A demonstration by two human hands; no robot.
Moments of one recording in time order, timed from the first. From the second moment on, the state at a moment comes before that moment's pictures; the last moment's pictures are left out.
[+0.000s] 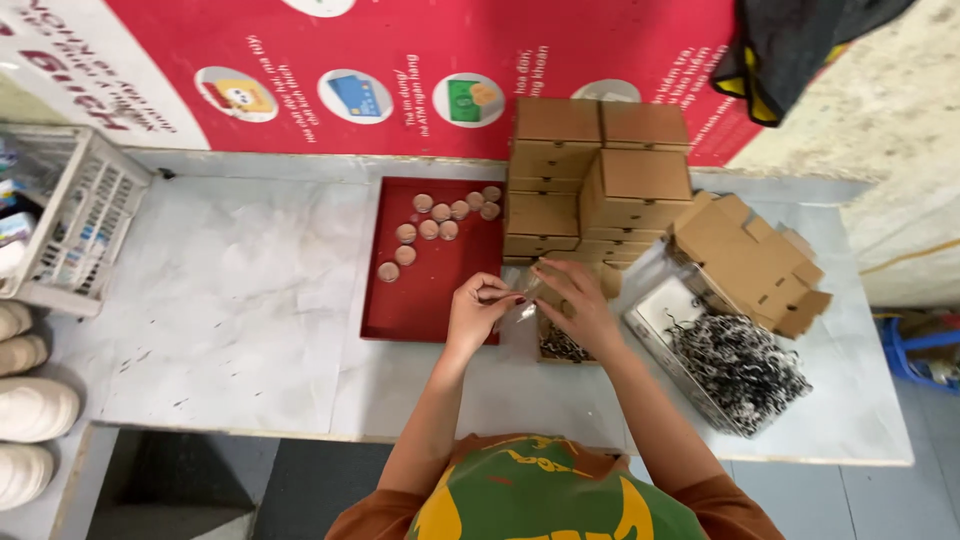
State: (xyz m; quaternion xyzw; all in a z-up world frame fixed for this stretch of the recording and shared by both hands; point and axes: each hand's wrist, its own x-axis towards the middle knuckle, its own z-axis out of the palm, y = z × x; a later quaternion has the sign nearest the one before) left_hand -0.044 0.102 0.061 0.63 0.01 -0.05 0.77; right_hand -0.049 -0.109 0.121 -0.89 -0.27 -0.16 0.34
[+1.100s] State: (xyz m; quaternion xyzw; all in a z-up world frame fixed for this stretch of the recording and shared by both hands) left_hand -0.050 0.224 0.096 0.80 -0.12 -0.12 0.57; right_hand 0.035 -0.009 0.086 -0.68 -0.13 0.38 0.61
